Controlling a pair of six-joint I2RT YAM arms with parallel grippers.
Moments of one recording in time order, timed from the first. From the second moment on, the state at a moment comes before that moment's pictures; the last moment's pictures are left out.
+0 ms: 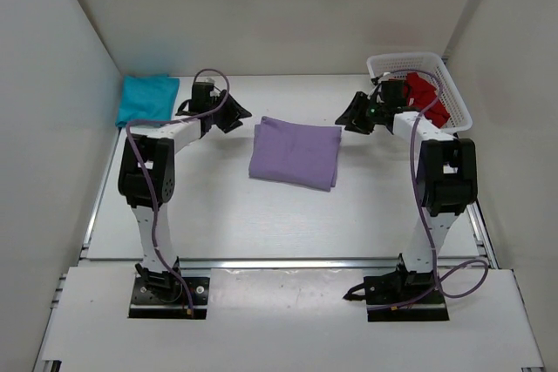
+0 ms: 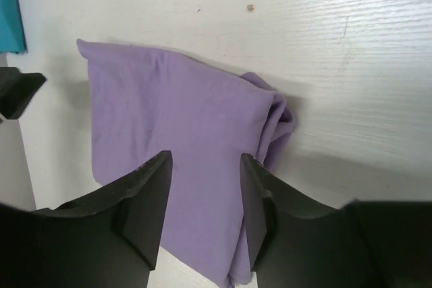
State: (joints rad) left arm -0.21 2.04 1.41 -0.05 0.31 -0.86; right arm 0.05 1.93 1.37 -0.21 -0.52 0.50
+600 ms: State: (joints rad) left arm -0.40 1.84 0.82 0.33 0.38 -0.90; right arm 0.30 1.70 0.79 0.04 -0.43 0.53
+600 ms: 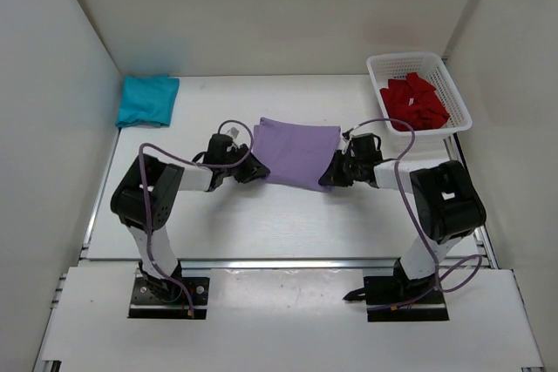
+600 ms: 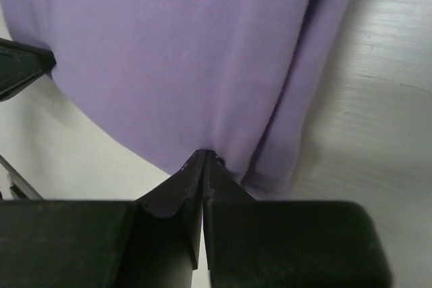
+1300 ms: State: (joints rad) left arm -0.44 1.83 1.12 0.34 0.32 -0.92; right arm 0.22 1.70 1.05 -0.01 -0.41 0.46
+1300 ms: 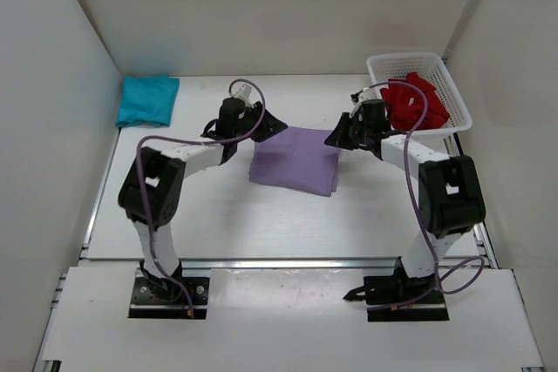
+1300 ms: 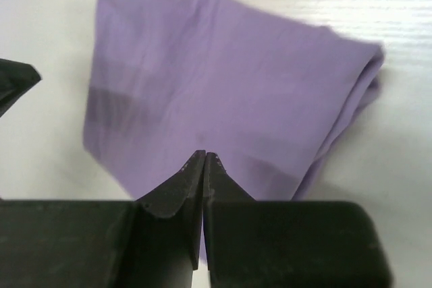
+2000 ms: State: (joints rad) left arm -0.25 2.06 1.18 0.34 0.35 -0.95; right arm 0.13 1.99 1.20 -0.04 -0.51 0.45
